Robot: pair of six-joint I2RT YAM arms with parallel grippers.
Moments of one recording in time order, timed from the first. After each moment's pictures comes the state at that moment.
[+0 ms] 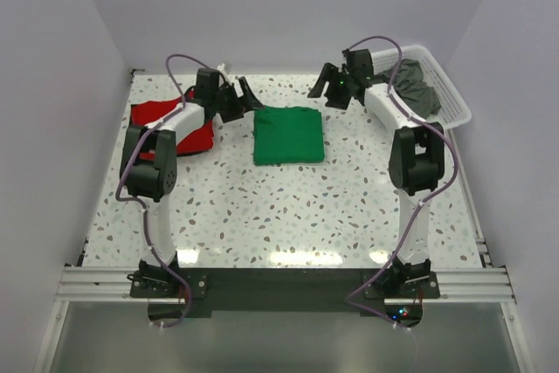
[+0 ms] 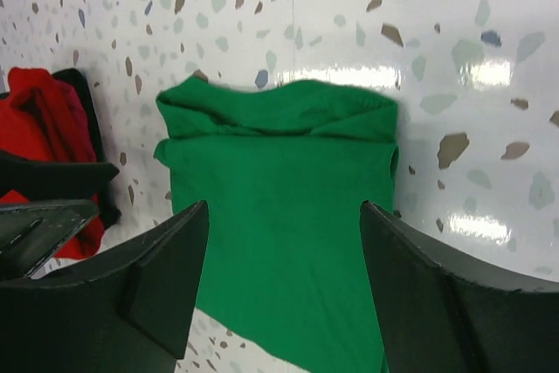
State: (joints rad) left arm -0.20 2.09 1.56 -0.10 0.40 -0.59; right arm 0.22 2.20 1.93 -0.46 -0.27 0.58
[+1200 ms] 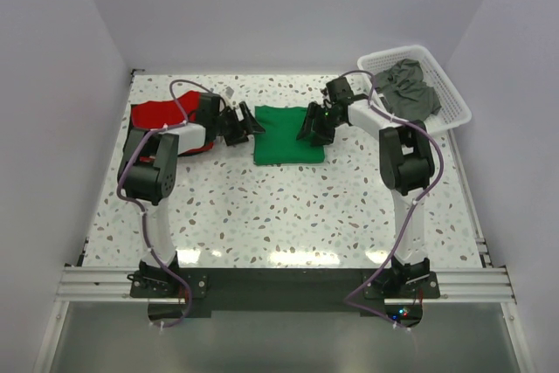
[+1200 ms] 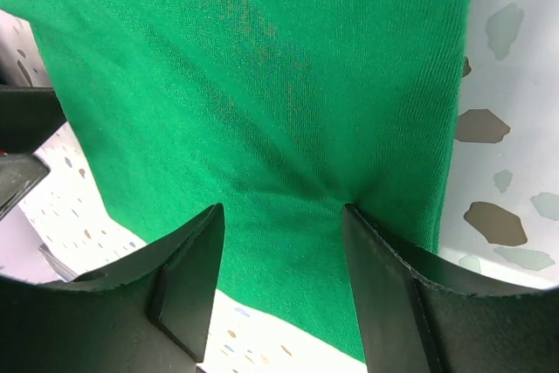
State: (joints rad) left arm -0.21 2.04 1.23 0.09 0.51 -0.63; right arm 0.31 2.22 1.69 -0.56 -0.39 0.58
